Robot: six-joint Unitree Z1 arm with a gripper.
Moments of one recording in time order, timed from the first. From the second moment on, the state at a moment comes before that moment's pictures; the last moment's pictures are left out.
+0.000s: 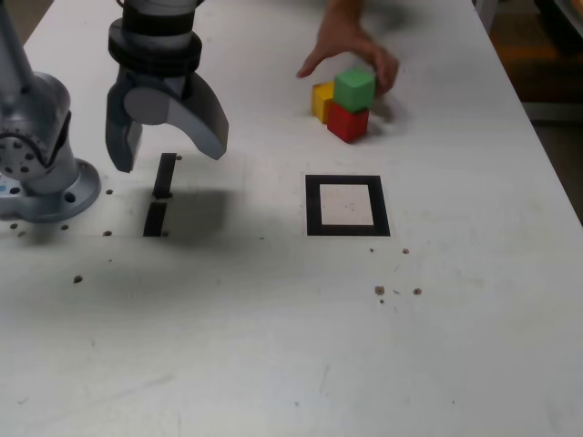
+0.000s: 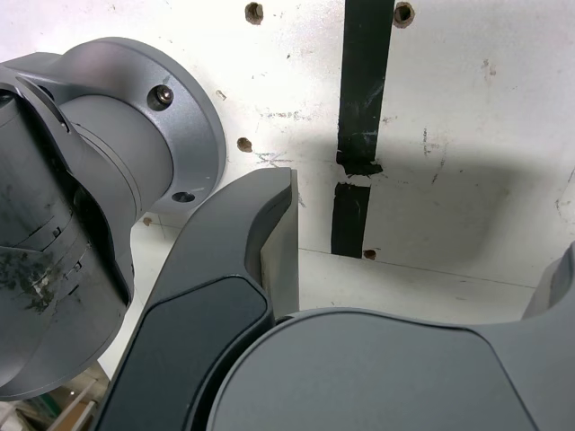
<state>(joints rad) 0.04 1.53 -0.88 1.18 -0.04 0.04</state>
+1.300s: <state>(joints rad) 0.17 1.86 -1.87 1.60 0.11 0.59</state>
